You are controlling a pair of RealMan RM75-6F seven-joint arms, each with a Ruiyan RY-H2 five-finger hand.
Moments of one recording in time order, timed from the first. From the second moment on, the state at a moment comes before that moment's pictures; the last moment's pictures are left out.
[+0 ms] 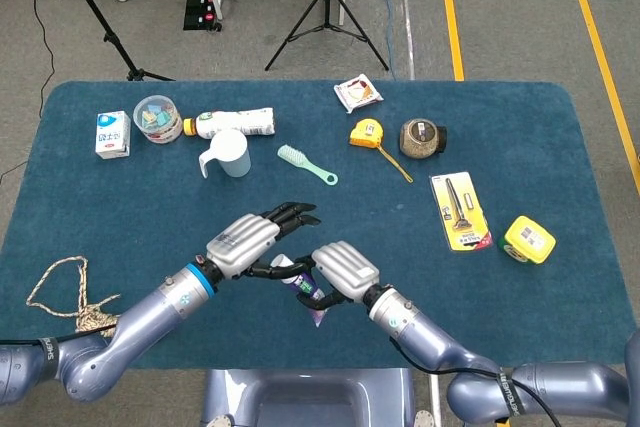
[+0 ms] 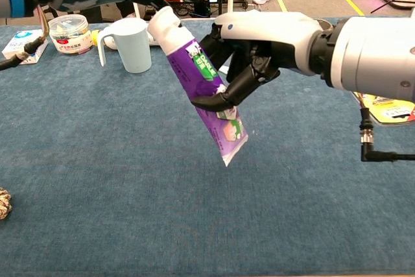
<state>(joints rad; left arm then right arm) -0.85 -1.21 -0.28 -2.02 1.06 0.77 0.07 0.84 -1.43 0.21 -1.91 -1.09 0.86 -0.10</state>
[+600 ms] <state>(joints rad) -0.92 -1.26 -0.25 -1.99 1.00 0.77 0.08 0.89 -1.42 0.23 -1.91 -1.00 0.83 -0.13</state>
